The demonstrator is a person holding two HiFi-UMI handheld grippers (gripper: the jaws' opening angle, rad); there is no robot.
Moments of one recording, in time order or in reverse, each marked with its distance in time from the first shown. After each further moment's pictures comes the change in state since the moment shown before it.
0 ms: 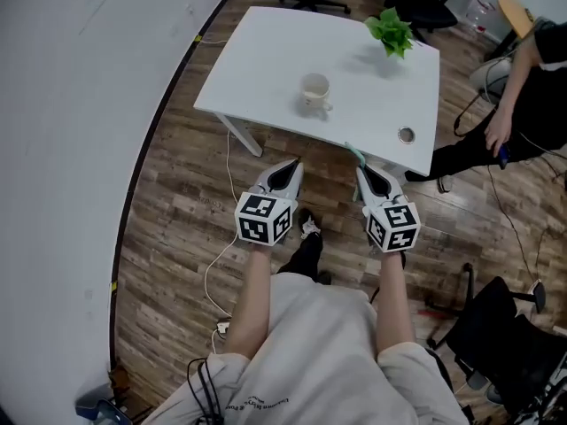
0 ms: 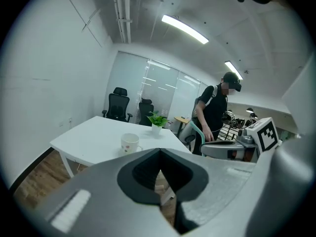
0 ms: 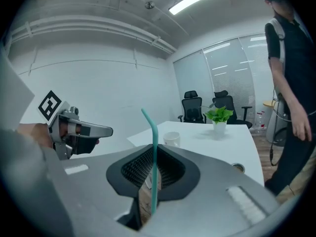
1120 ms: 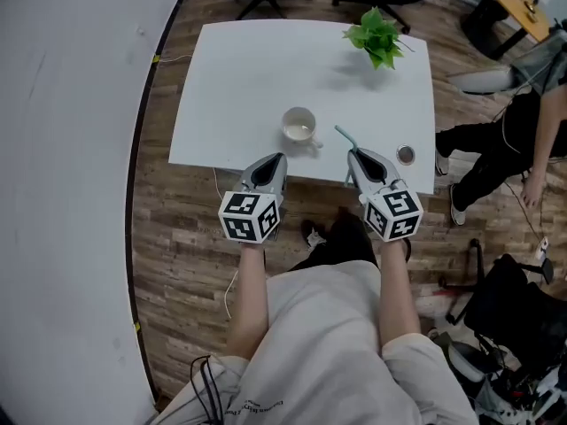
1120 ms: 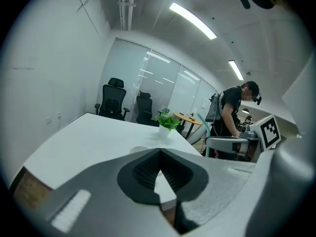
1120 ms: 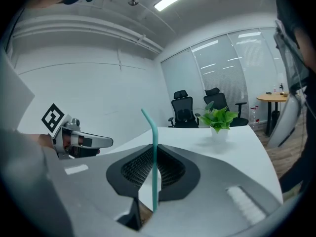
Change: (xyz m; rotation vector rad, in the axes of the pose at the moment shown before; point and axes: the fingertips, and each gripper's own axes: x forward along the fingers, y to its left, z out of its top) left arm 0.133 0.110 0.062 -0.019 0.078 -0.084; right arm 0.133 -0.074 0.067 0.108 -0.027 -0.083
